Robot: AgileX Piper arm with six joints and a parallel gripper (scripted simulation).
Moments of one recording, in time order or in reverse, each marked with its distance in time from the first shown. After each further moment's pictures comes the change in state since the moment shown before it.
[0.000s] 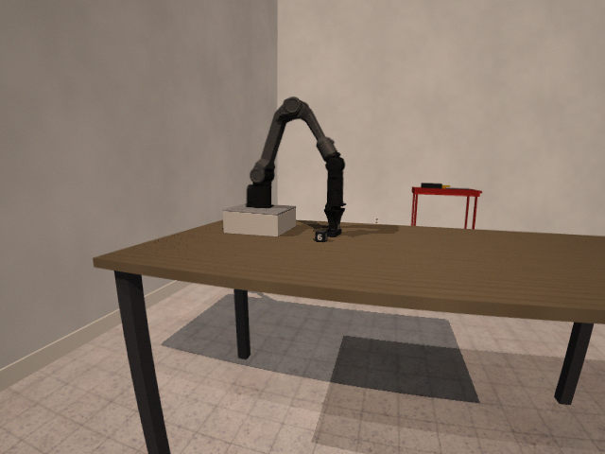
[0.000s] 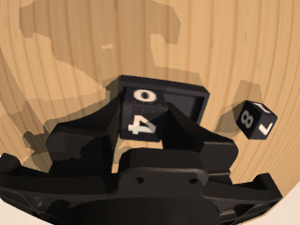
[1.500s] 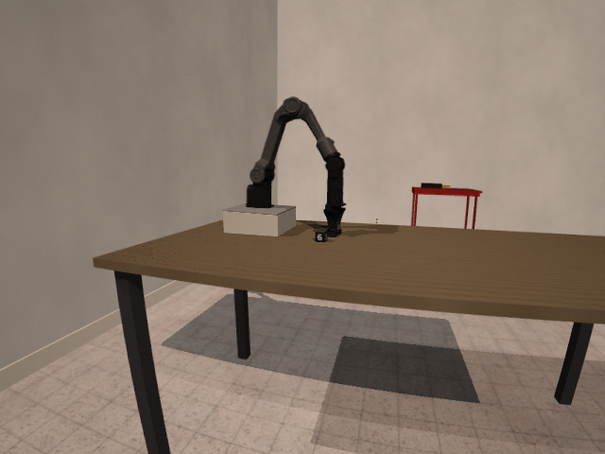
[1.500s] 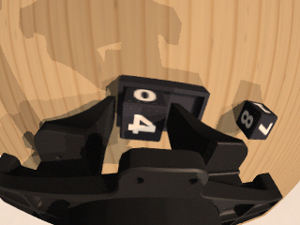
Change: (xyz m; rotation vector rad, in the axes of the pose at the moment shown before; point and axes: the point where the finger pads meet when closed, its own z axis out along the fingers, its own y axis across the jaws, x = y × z) arm 0.000 0.000 0.000 0.000 0.000 0.000
